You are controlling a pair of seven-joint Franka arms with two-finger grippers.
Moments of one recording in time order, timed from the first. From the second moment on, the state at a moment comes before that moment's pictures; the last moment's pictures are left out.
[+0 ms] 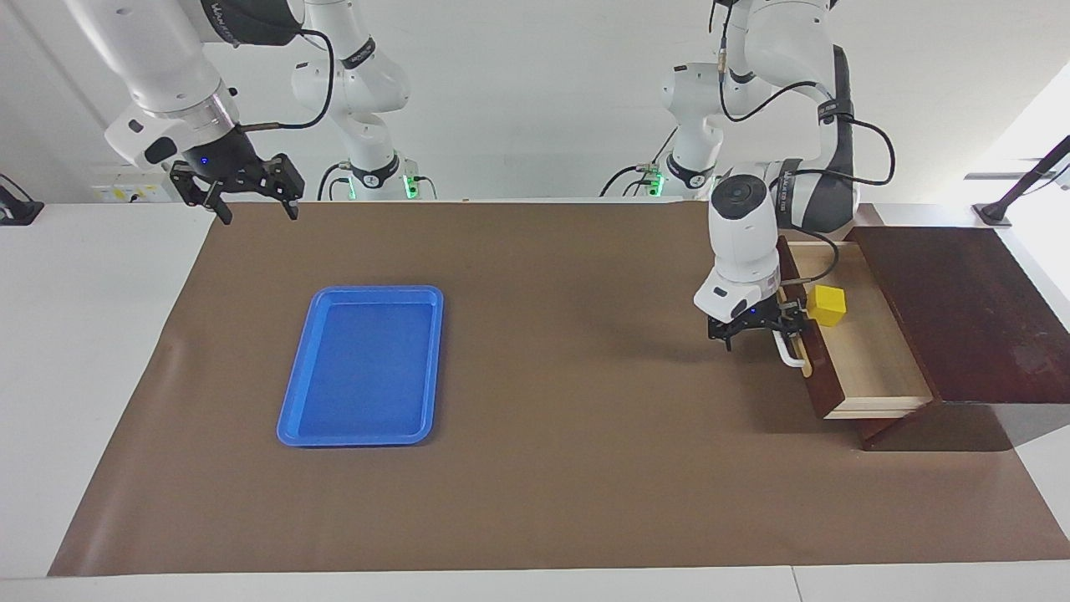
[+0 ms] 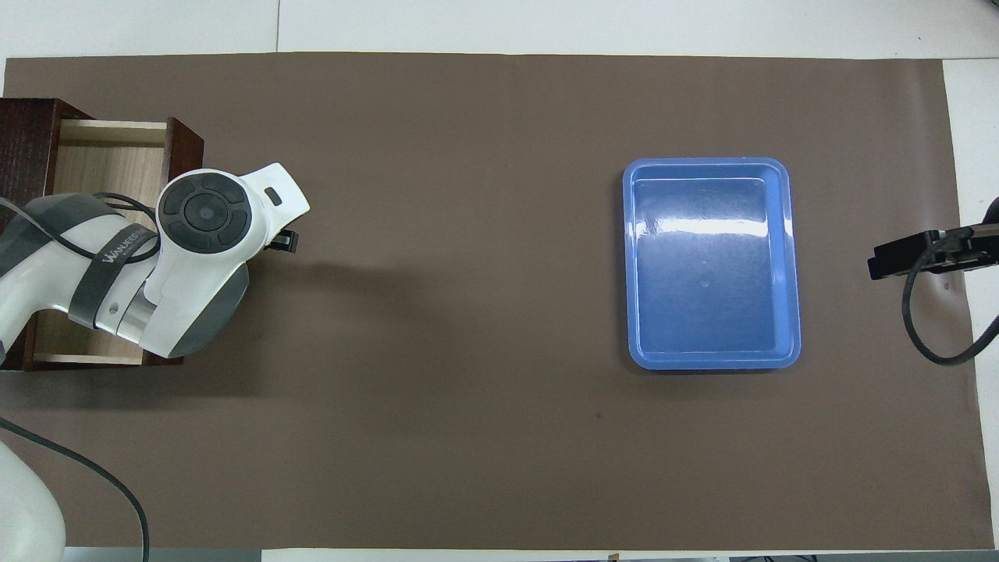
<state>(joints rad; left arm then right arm) -0.14 0.17 -0.17 -2.00 0.52 2.19 -0.35 -0.03 -0.07 0.01 -1.65 0.00 1.53 -0.09</state>
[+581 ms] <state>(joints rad) -0.15 0.18 -0.17 -1.84 0.36 2.02 -0.35 -0.03 -0.07 0.01 -1.65 0.00 1.53 -0.09</state>
